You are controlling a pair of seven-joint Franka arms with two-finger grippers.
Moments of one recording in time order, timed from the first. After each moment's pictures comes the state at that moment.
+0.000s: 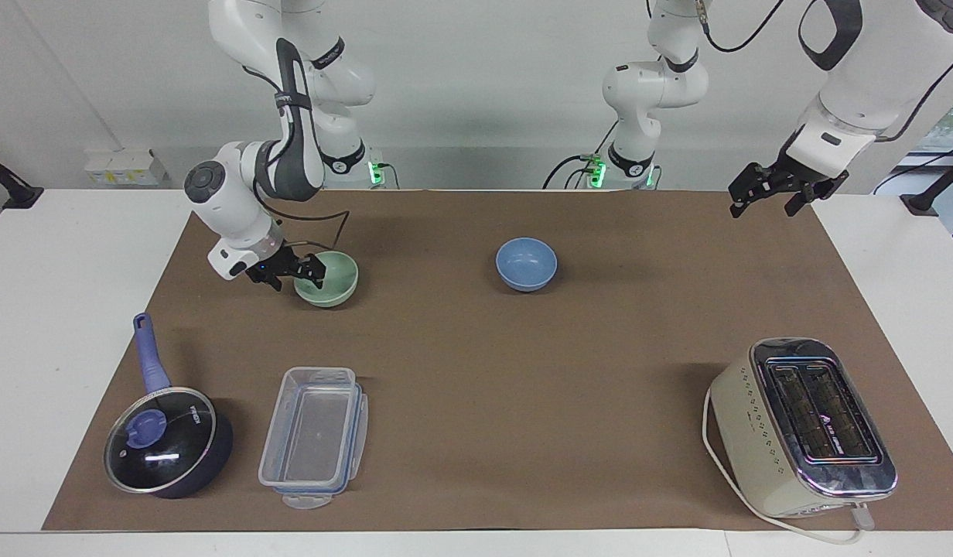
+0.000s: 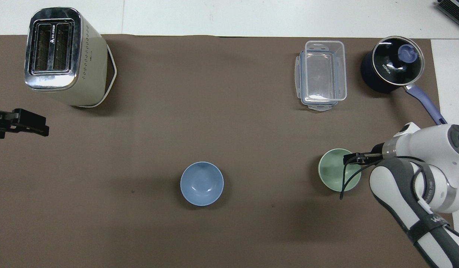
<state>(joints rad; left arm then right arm) -0.01 0.00 -0.03 -1.58 -0.02 1.50 -0.02 -0.16 0.04 0.08 -2.33 0.15 2.26 -0.17</state>
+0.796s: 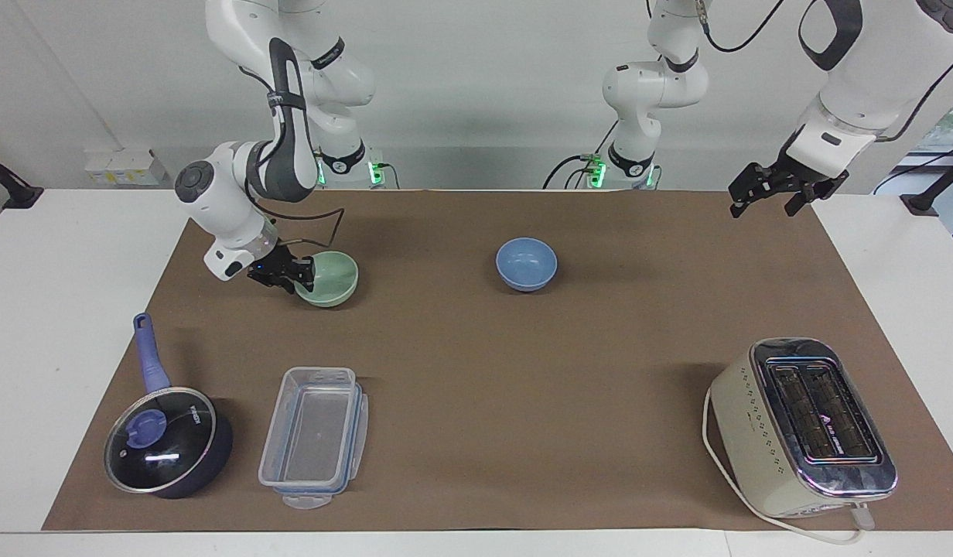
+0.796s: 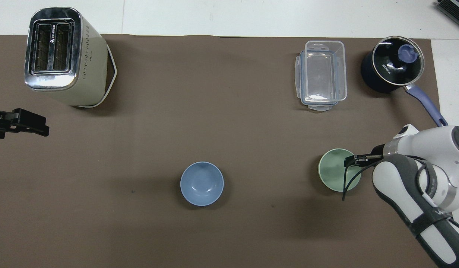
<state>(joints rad) -0.01 0.00 -0.03 -1.58 -0.02 1.49 -0.02 -0.18 0.03 0.08 -2.32 0.21 2.25 -0.24</state>
